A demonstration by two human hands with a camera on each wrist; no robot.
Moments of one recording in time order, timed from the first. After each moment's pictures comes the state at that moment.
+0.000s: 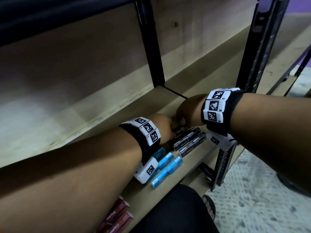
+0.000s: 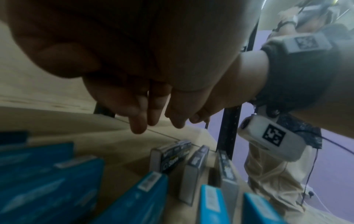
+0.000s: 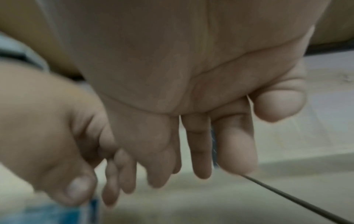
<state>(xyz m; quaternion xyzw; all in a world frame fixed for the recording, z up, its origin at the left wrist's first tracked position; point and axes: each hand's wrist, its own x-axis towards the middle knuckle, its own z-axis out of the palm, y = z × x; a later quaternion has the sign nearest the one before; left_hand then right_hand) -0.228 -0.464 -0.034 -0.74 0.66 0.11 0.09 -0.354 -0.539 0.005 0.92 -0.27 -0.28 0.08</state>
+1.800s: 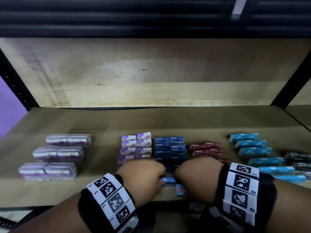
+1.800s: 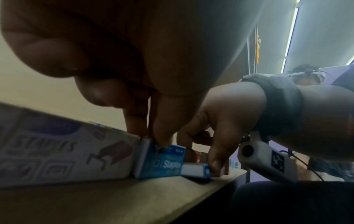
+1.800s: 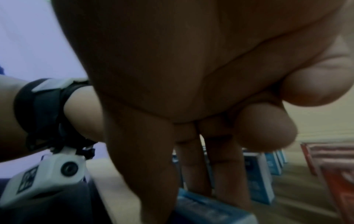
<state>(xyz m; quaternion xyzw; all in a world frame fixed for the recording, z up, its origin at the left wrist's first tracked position) -0.109 -0.023 -0.044 -0.88 0.47 0.09 -0.01 -0.199 -0.181 -0.015 0.97 0.03 -0.23 0.09</state>
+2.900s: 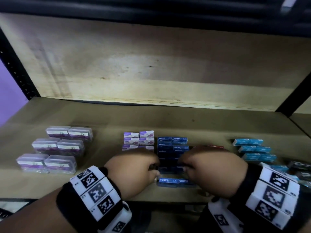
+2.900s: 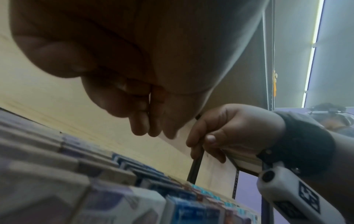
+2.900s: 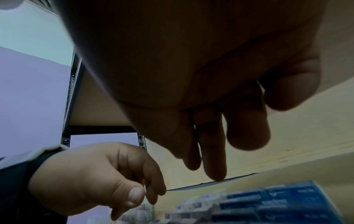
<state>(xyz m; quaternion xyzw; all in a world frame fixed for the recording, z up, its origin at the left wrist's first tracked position) -0.087 -0.002 -0.038 -0.90 0.42 0.09 -0.10 -0.197 -0.193 0.009 1.00 -0.01 -0.08 0.00</state>
